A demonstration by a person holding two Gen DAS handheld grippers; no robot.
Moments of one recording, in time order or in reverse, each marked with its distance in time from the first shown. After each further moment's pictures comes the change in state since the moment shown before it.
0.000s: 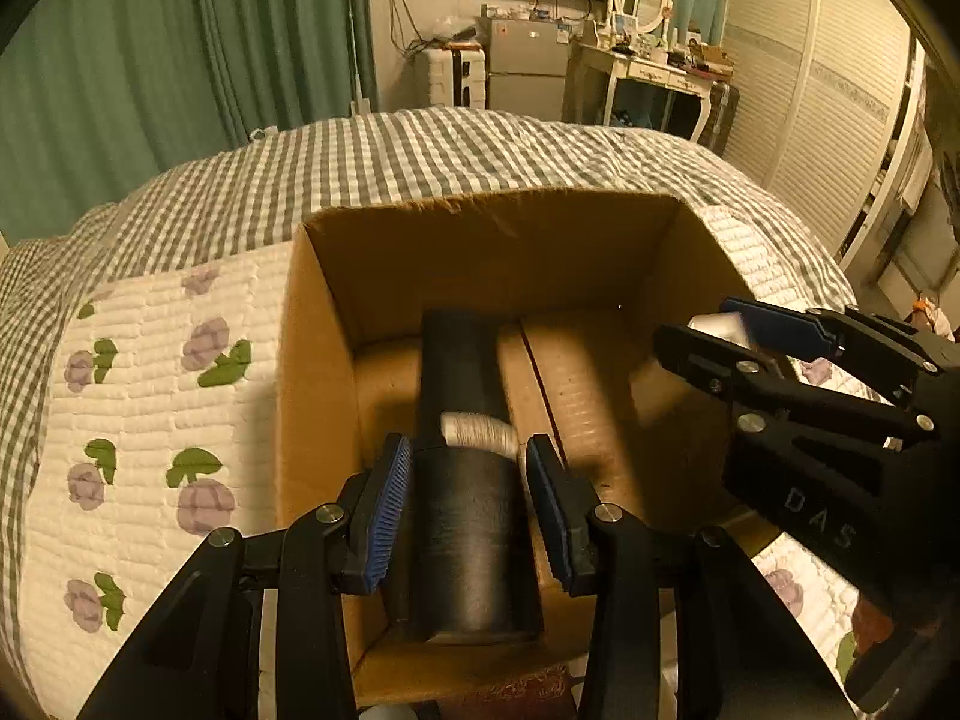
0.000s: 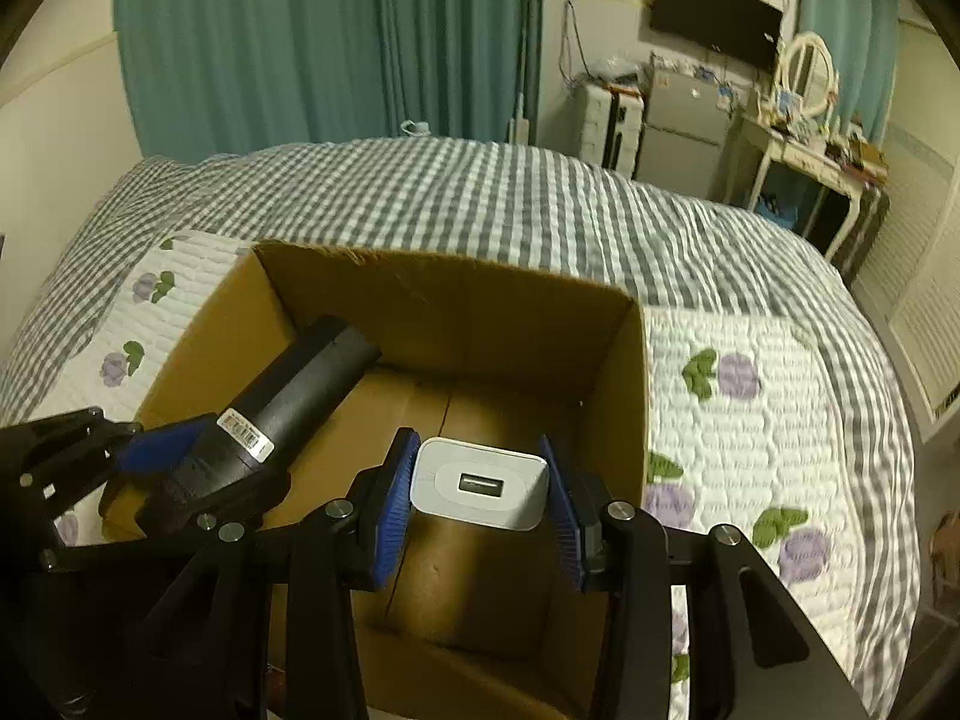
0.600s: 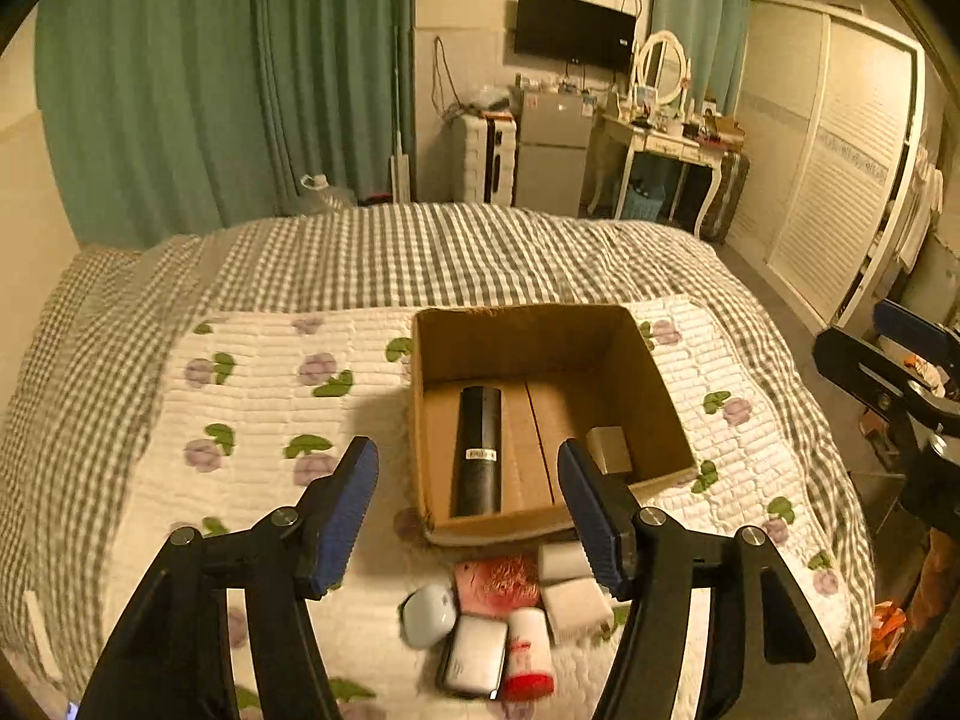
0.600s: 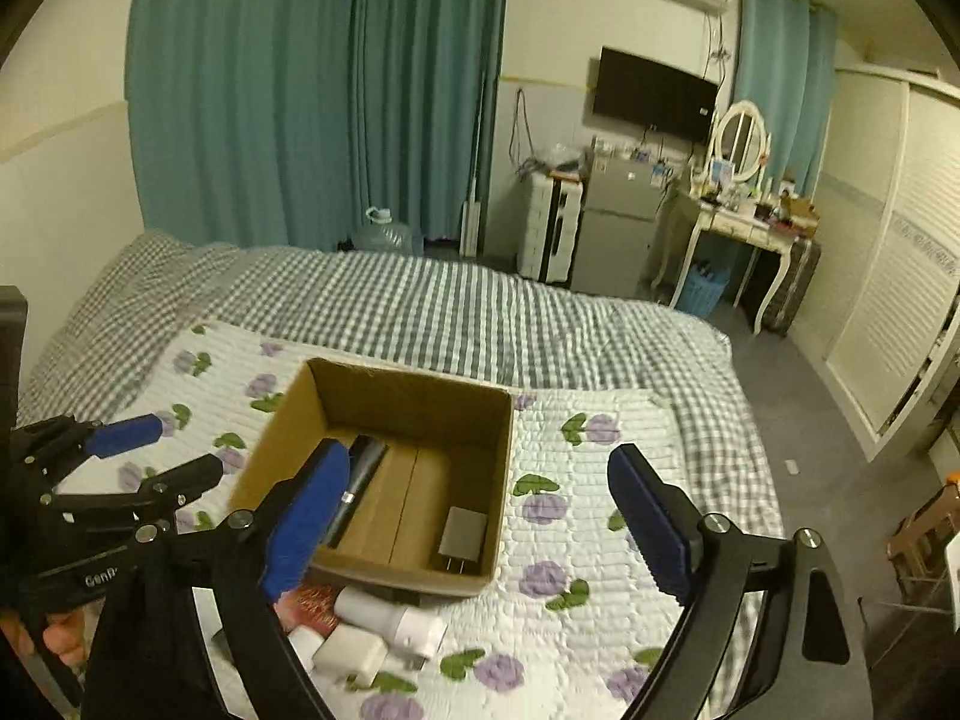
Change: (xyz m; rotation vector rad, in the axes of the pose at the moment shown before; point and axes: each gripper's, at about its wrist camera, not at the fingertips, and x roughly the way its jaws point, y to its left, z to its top) left arm -0.167 0.014 -0.013 -0.082 -0.132 0.035; right arm -0.213 0.008 0.001 -0.004 -0.209 -0.105
